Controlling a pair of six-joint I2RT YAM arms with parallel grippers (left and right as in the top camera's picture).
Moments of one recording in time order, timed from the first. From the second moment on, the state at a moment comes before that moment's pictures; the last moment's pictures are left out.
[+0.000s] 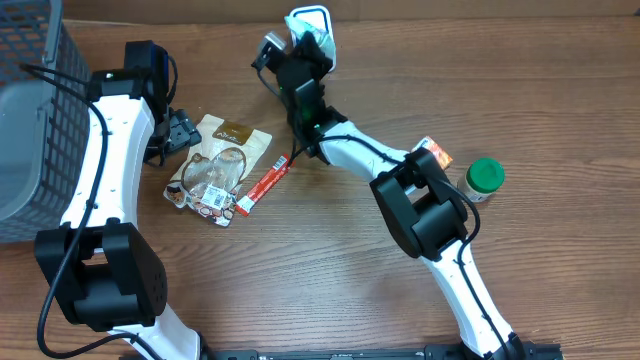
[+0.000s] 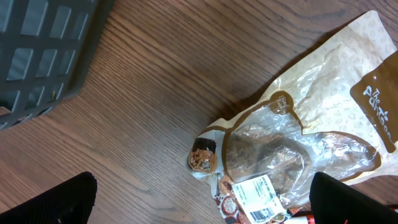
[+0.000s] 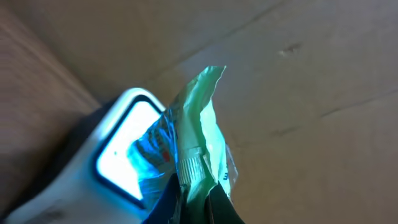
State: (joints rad) left arm 0.07 1.85 1.63 -1.23 -0.28 -0.52; right arm 0.63 2.51 1.86 0.45 0.69 -0.89
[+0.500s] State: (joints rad) left arm 0.07 1.85 1.63 -1.23 -0.28 -0.52; right arm 0.65 2.51 1.87 0.34 0.69 -0.67
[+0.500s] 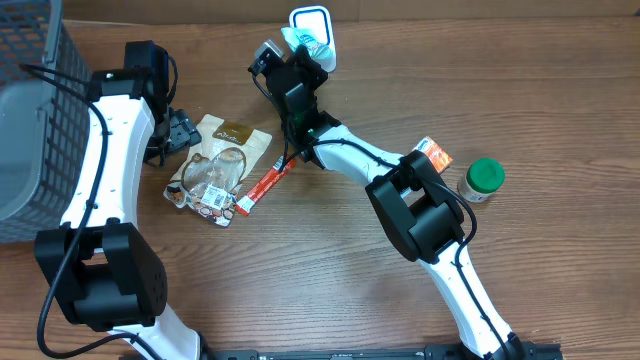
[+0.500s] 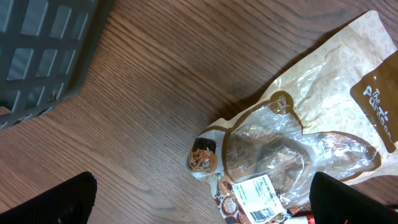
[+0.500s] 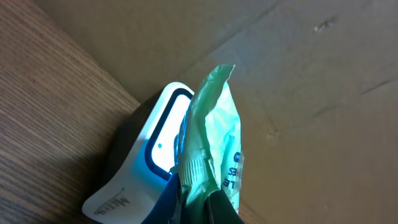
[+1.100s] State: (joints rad) left arm 0.07 1.85 1.63 -1.23 -0.28 -0.52; right arm 0.65 2.24 1.85 0.07 0.77 -0.43
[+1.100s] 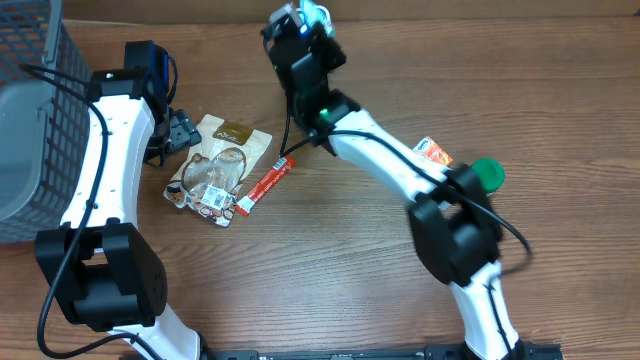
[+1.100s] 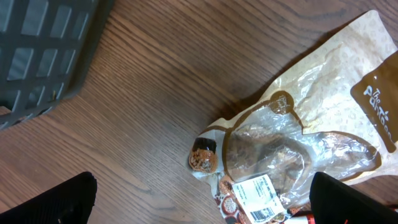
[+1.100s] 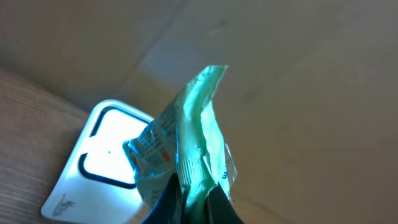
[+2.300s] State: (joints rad) left arm 0.07 1.85 1.63 -1.23 -0.28 -0.52; right arm 0.27 1.95 1.55 -1.08 0.19 0.29
